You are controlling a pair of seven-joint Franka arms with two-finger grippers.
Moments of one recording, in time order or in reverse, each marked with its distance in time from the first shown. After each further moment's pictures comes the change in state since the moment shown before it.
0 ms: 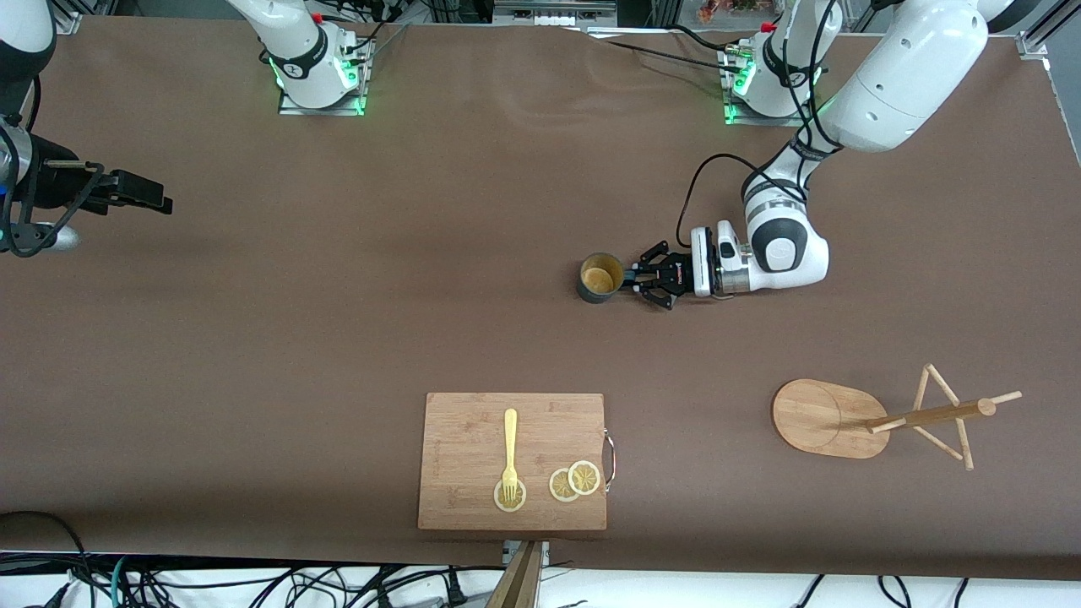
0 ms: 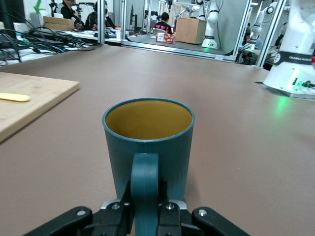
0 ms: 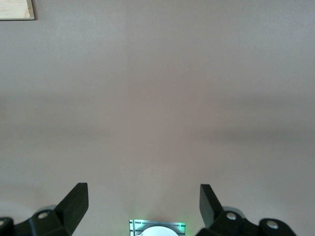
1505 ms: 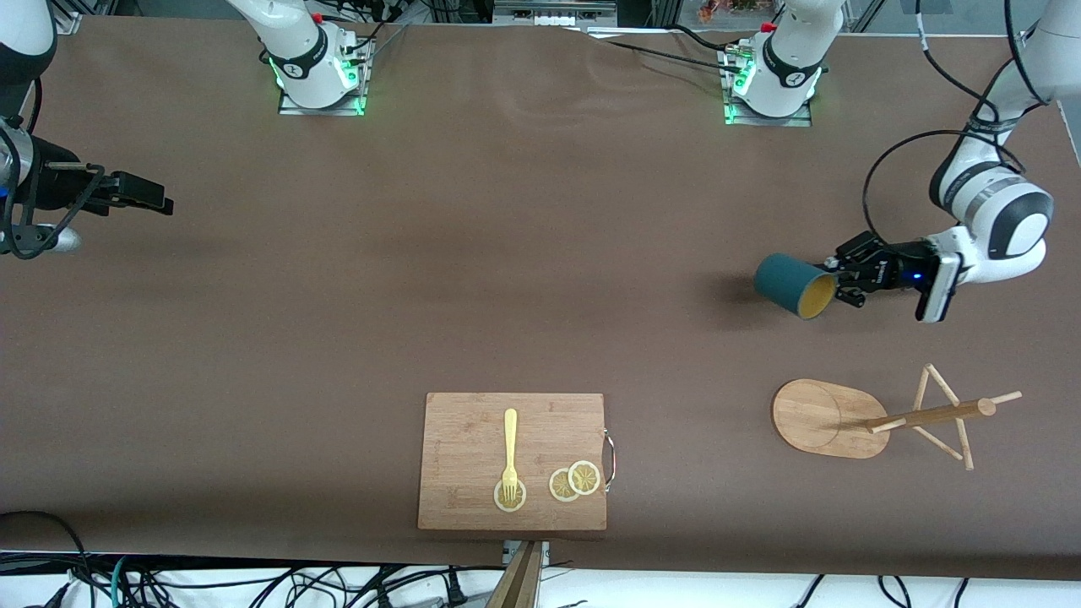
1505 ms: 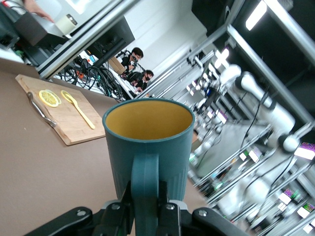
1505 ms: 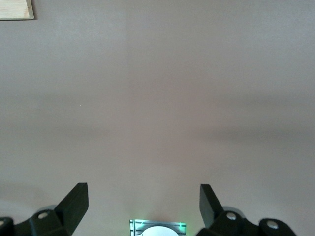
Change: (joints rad) left arm 0.560 -0.148 0.134 0.053 0.300 -0.695 -0.995; right arm -0.002 0.004 0.000 0.000 0.002 0.000 0.000
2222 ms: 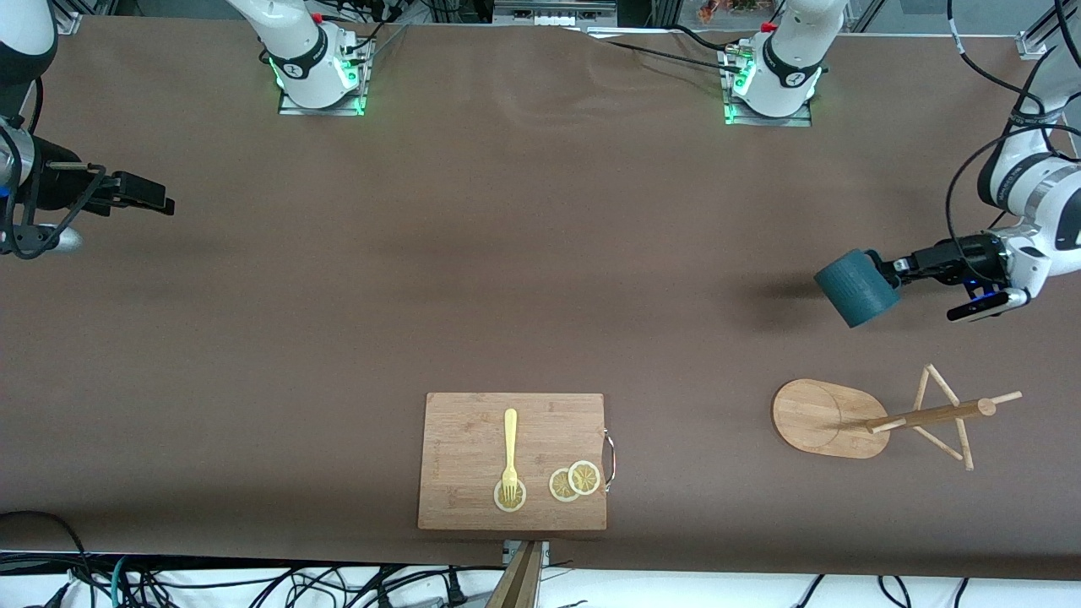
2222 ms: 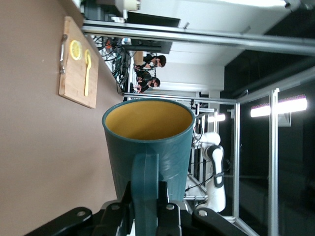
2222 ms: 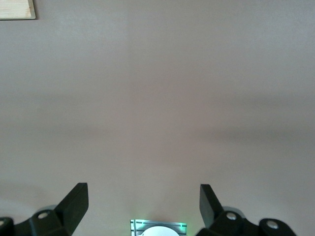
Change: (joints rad) left arm 0.097 0.021 0.002 0.123 0.016 -0.111 -0.818; right arm 0.000 0.000 0.004 0.000 0.003 0.000 0.000
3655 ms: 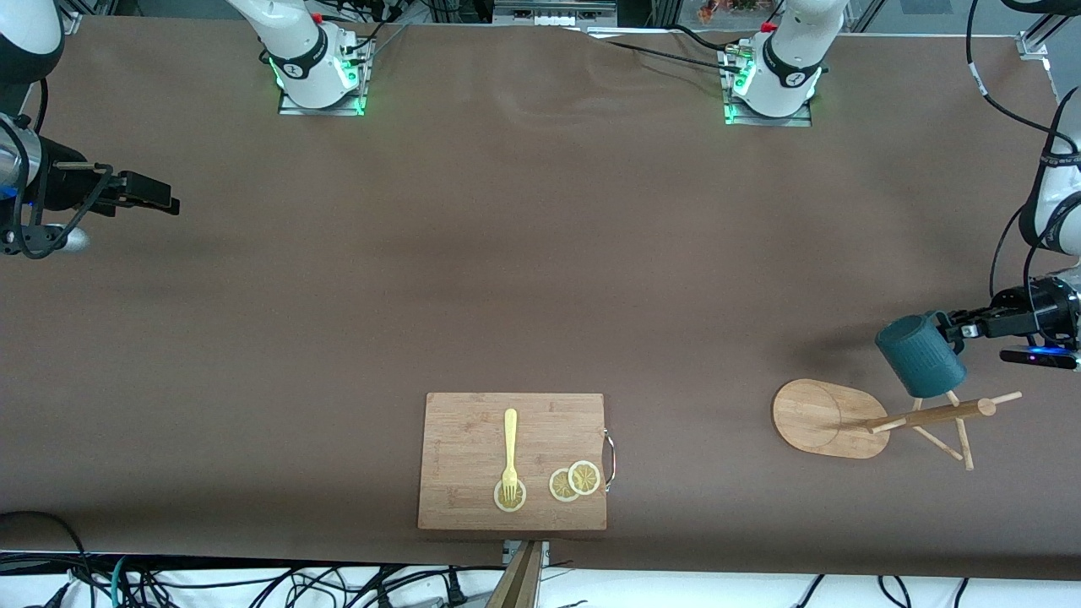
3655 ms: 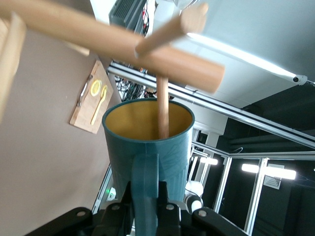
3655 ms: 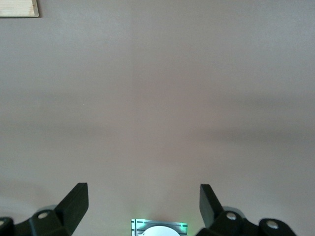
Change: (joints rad) left arm 0.006 0.216 -0.005 0.381 -0.042 0.072 -0.403; right arm 0.002 0.001 0.007 0.000 0.002 -0.001 0.001
